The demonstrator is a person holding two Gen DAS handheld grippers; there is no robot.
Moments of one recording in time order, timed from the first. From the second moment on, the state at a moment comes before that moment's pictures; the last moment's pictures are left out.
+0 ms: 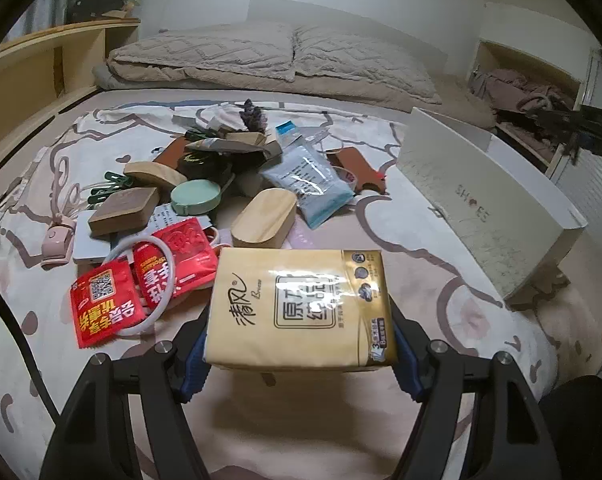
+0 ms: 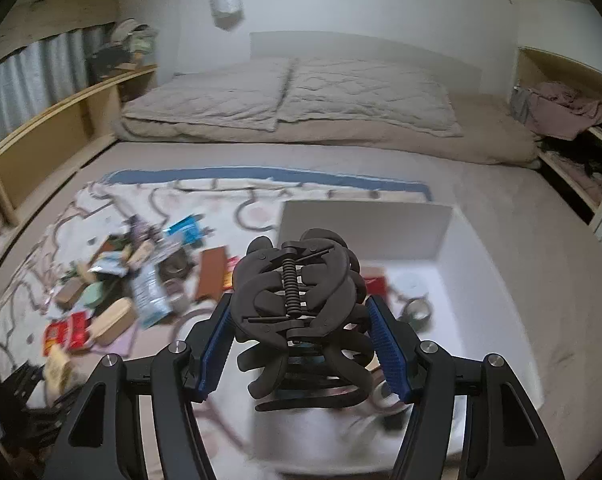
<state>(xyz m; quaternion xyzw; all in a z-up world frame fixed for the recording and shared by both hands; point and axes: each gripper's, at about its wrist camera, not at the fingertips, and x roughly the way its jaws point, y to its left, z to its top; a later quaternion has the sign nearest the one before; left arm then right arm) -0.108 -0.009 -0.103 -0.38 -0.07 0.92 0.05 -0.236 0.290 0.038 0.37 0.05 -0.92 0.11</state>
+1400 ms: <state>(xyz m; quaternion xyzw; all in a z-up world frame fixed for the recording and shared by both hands) -0.119 0.003 -0.112 -0.40 -0.07 0.91 0.09 -0.453 0.357 -0.094 0.55 0.11 -0.82 -0.03</state>
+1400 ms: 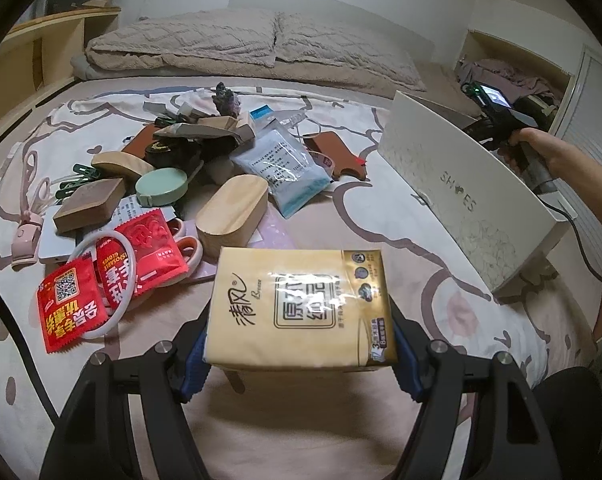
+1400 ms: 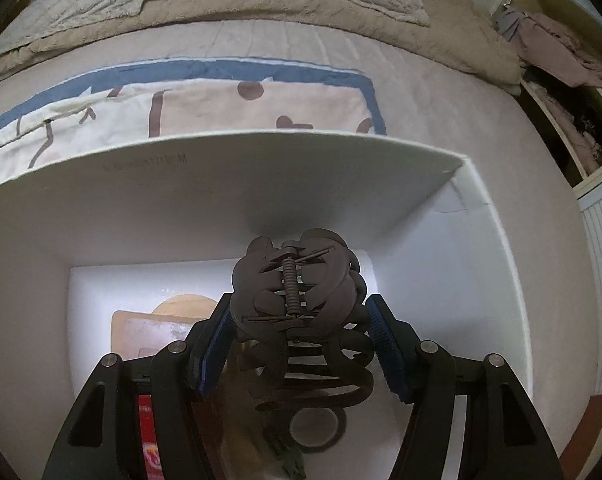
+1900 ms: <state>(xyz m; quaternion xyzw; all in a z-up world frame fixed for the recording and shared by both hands) -0.119 0.001 -0.113 -0.40 -0.08 0.91 0.09 -0.452 0.373 -0.110 0.57 0.09 -0.82 -0.04</state>
